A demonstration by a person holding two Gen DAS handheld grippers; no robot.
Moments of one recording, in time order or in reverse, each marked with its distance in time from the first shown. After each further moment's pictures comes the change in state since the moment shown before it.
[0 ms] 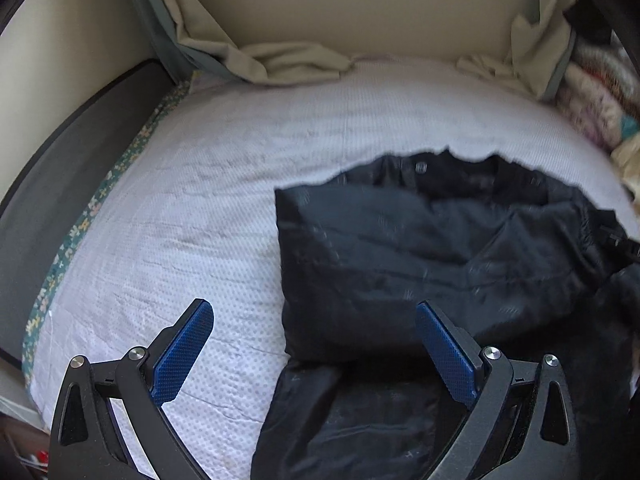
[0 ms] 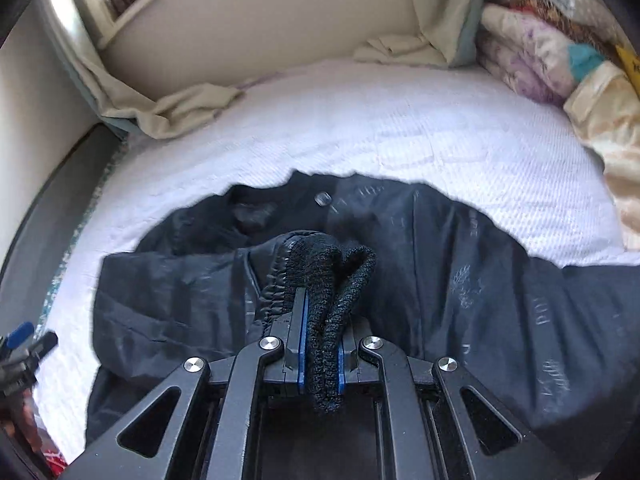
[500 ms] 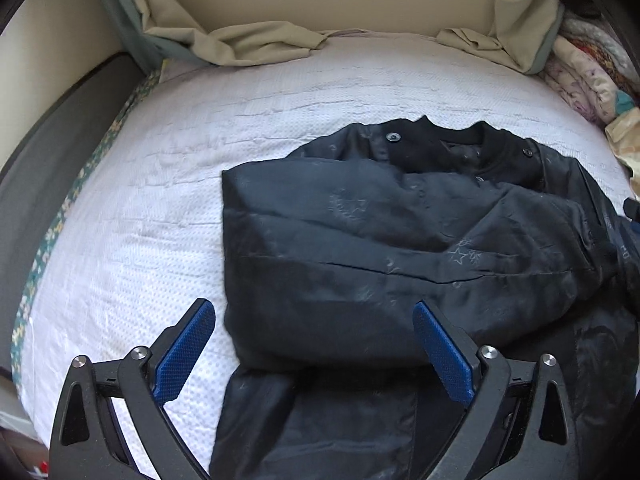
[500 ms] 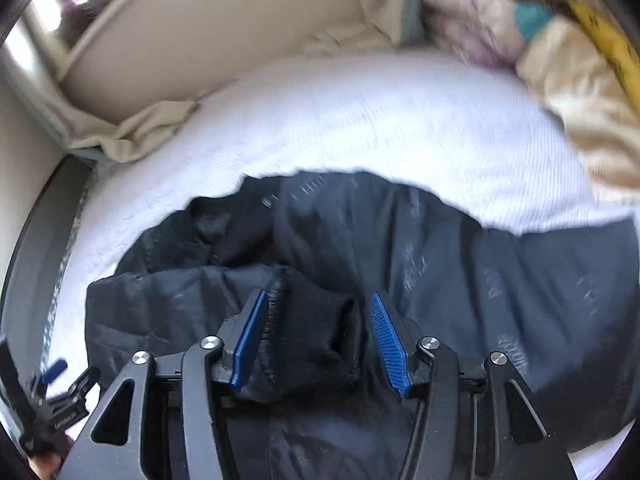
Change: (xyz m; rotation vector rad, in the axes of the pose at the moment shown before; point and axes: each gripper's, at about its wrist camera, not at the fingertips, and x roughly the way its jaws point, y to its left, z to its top) left arm 0.024 -0.030 -0.003 0.042 0.045 -0.066; right arm -0.030 -0.027 0.001 0.108 -0.008 -0.049
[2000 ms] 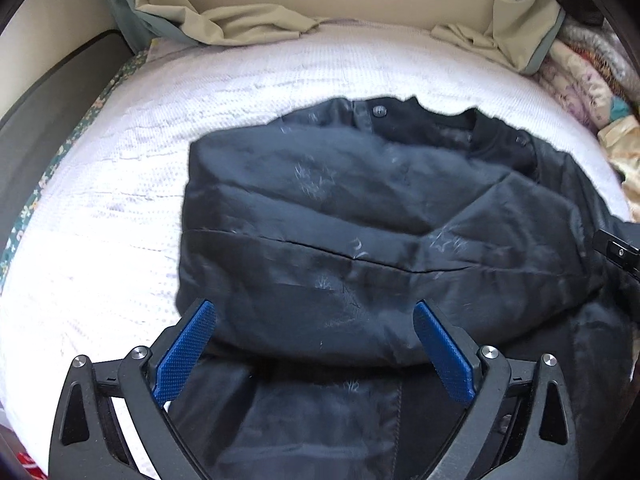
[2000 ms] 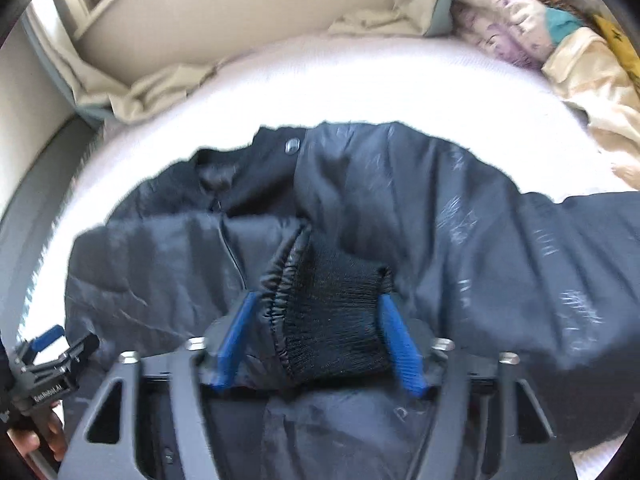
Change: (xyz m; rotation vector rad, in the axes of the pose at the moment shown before) left arm 0.016 0.000 -0.019 -0.055 0.009 -0.070; right arm 0.034 0.015 -0.039 -0.064 0.024 -0.010
